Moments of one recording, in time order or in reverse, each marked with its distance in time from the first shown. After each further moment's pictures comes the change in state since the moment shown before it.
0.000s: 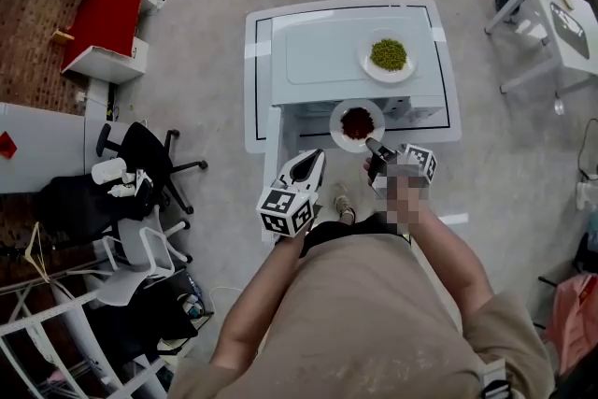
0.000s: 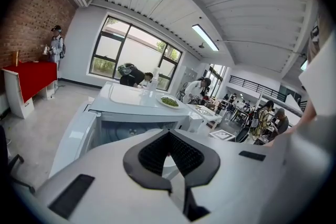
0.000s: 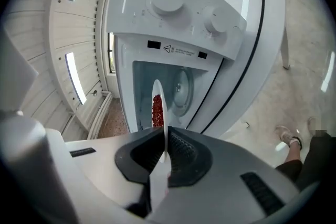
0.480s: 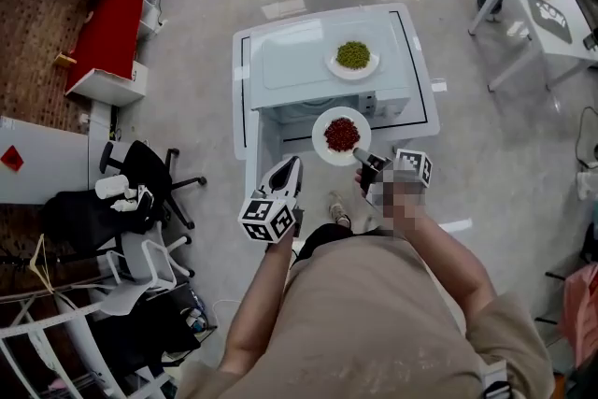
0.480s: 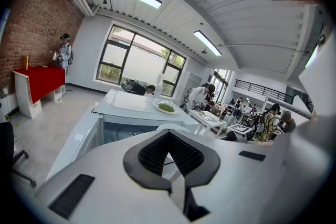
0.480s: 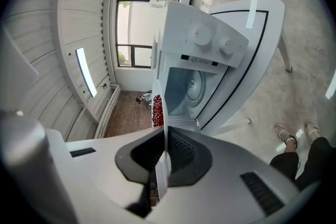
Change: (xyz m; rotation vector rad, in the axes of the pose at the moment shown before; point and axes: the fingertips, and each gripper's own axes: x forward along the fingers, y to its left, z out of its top) left arm -0.034 -0.042 0.001 -0.011 -0.073 0.073; right arm -0.085 0.056 -0.024 -0.043 0.085 0.054
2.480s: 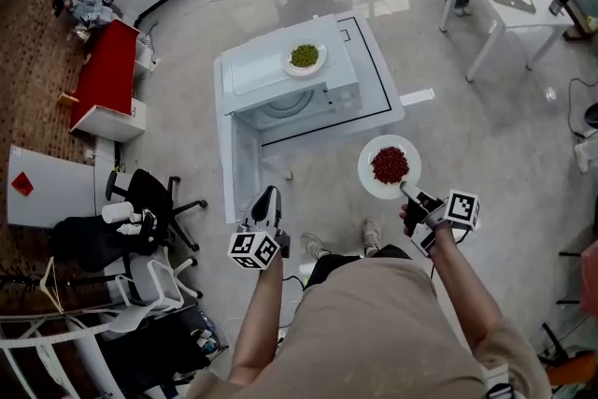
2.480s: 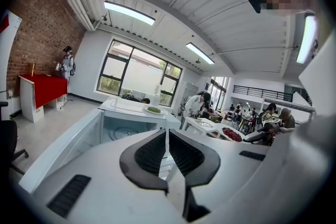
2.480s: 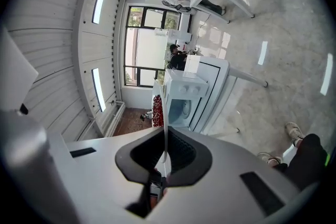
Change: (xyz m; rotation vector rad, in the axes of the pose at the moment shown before) left arm -0.094 -0.088 -0.056 0.046 -0.142 0.006; right arm -0.299 0.000 -0.040 -0.047 -0.221 0.052
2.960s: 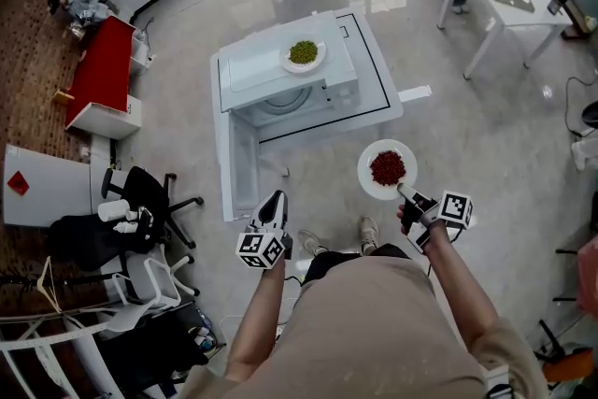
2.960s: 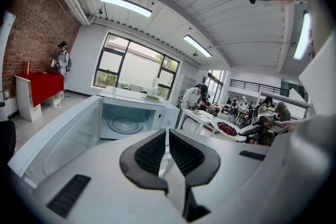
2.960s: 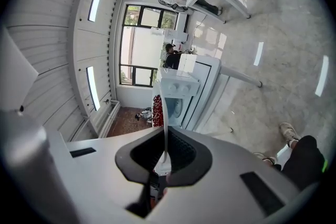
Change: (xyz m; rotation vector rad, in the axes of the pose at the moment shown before) left arm 0.002 0.004 -0.050 0.021 0.075 -0.030; right arm 0.003 -0.045 -0.010 0.023 0.001 -0.070
